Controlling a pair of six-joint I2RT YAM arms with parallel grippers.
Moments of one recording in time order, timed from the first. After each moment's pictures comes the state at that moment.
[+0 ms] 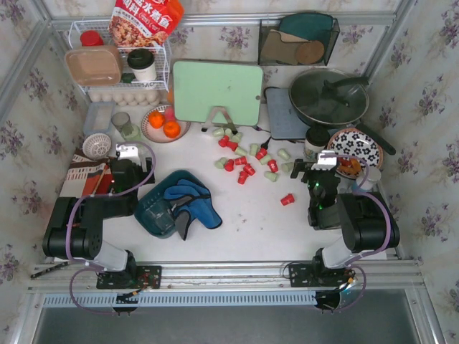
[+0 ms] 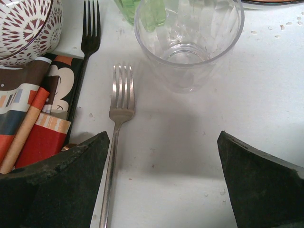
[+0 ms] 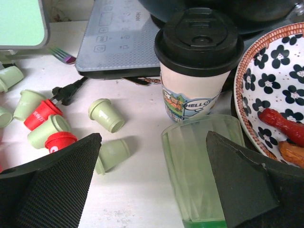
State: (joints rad) left arm -0.04 1.51 0.42 0.67 -0.14 0.04; right arm 0.06 1.54 0.22 1.28 0.10 0.05
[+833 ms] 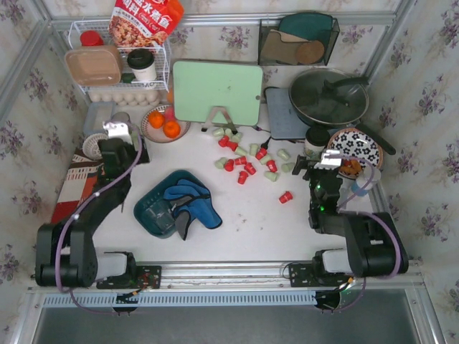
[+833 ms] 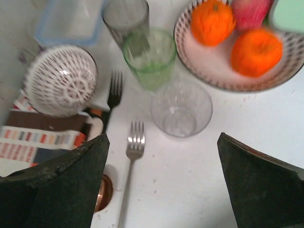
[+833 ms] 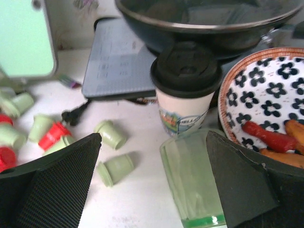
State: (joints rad) left arm -0.05 1.35 0.60 0.38 -0.17 0.01; right arm 0.09 1.40 0.19 1.22 0.13 0.04
